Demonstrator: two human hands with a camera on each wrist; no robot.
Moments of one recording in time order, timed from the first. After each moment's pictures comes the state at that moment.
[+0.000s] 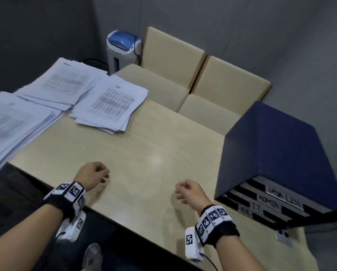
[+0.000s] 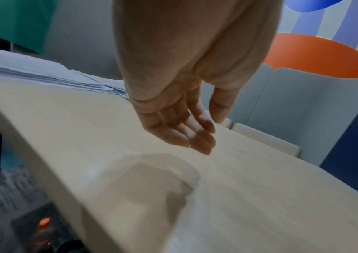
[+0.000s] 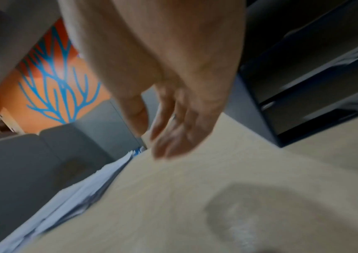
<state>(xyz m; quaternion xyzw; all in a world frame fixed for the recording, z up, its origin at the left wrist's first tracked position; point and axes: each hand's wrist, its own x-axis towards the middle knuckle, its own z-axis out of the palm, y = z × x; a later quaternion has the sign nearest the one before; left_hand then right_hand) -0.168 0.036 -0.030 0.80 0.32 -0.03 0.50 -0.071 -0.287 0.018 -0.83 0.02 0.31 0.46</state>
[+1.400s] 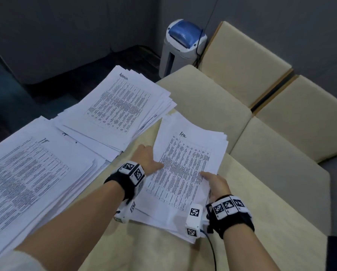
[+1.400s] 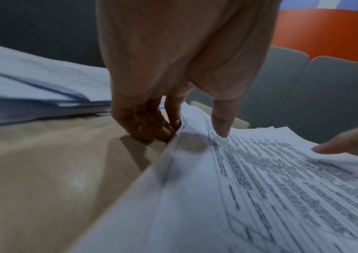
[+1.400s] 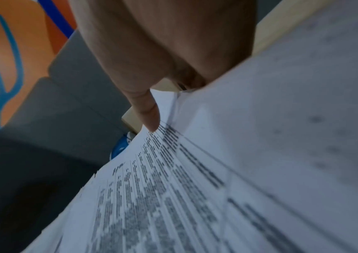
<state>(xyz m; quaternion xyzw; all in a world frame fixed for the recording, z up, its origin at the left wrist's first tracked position) 0.086 0.276 -0.048 0.85 0.35 -0.14 0.37 0.190 0.062 -0.043 -0.75 0.19 0.29 0.57</state>
